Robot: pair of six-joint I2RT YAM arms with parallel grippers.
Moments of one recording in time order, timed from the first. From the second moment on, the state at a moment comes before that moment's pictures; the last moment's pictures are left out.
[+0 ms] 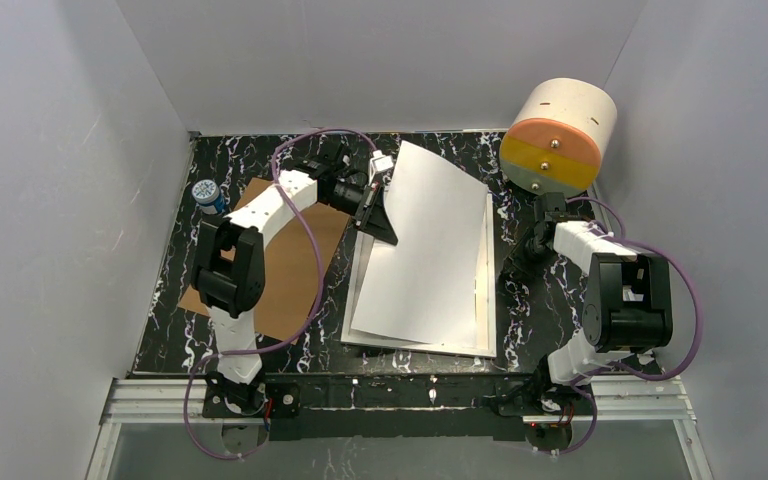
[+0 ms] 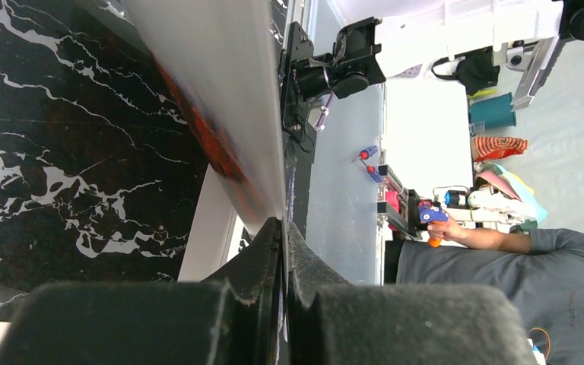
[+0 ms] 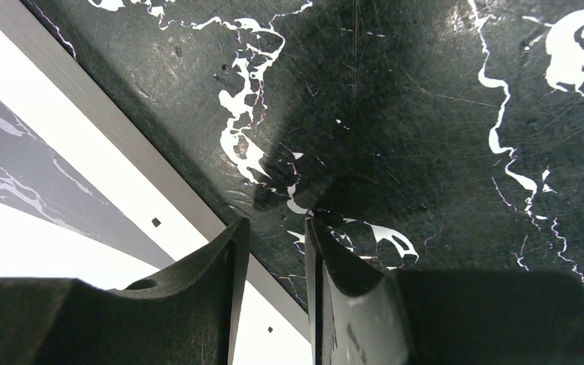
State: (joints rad) left arm -0.43 1.93 1.57 -0.81 1.27 0.08; right arm 0.02 1.58 0.87 -0.58 -0.10 0.68
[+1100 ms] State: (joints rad) left arm -0.47 1.94 1.62 -0.67 1.29 -0.09; right arm 0.01 1.58 0.87 -0.58 -0.11 0.68
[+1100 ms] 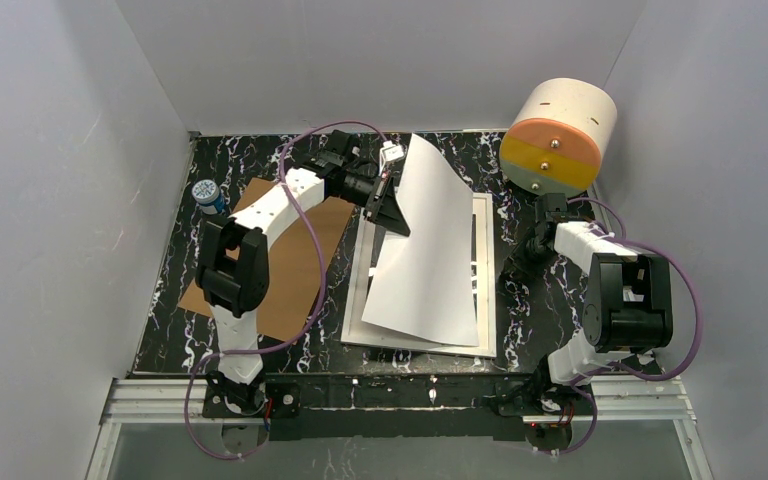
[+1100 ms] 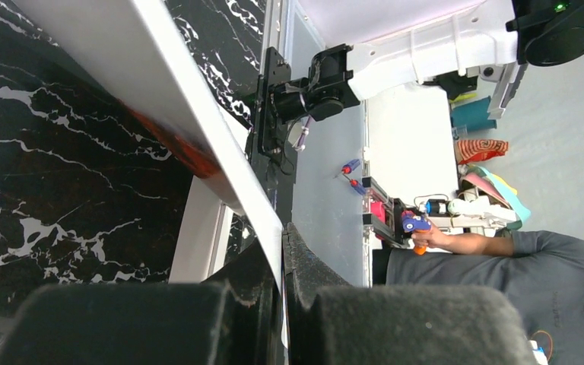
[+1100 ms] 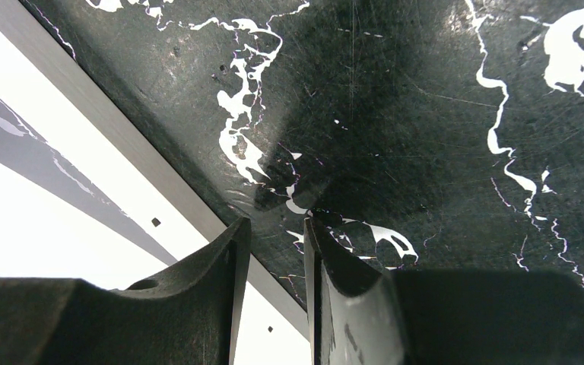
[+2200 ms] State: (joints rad) left arm -0.44 2.08 1.53 -0.56 1.28 -0.19; right arm 0.01 1.55 0.84 -0.55 -0.11 0.68
